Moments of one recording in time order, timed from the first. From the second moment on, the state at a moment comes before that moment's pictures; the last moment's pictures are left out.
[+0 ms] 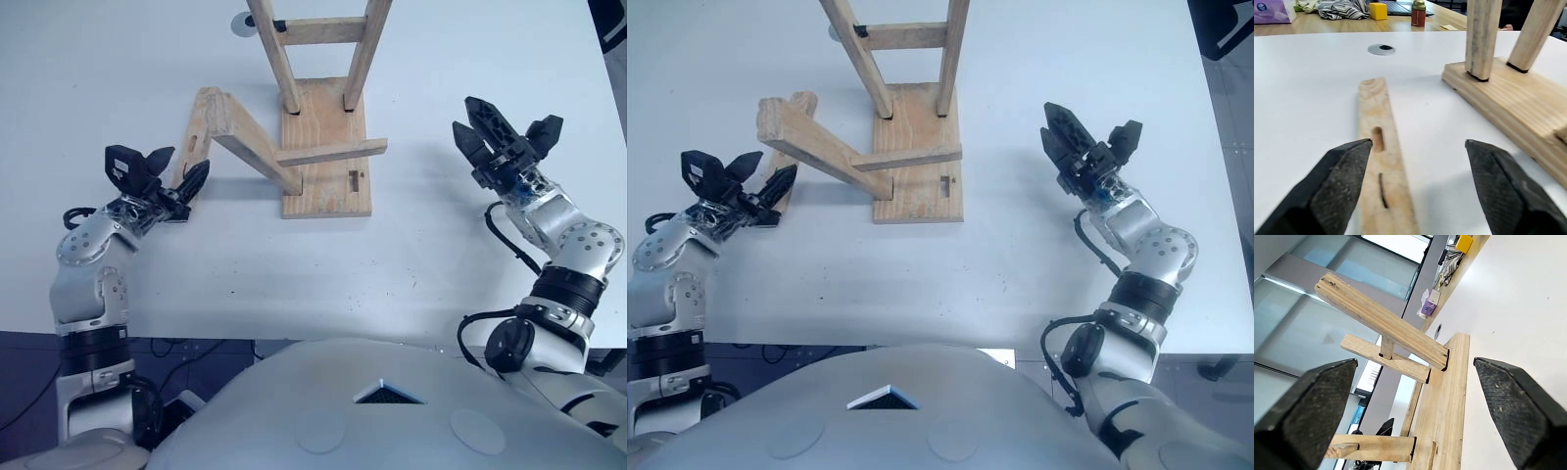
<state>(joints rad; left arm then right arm) 0.17 0.49 0.24 -0.07 -0.41 0.30 -0.58 -0.18 -0.25 -0.55 0.22 1.07 1.04 0.56</state>
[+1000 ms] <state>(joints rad) 0.15 0.62 0.16 -0.16 -0.32 0.68 -0.52 -0.14 -0.20 -0.55 0.21 1.13 1.01 0.48</state>
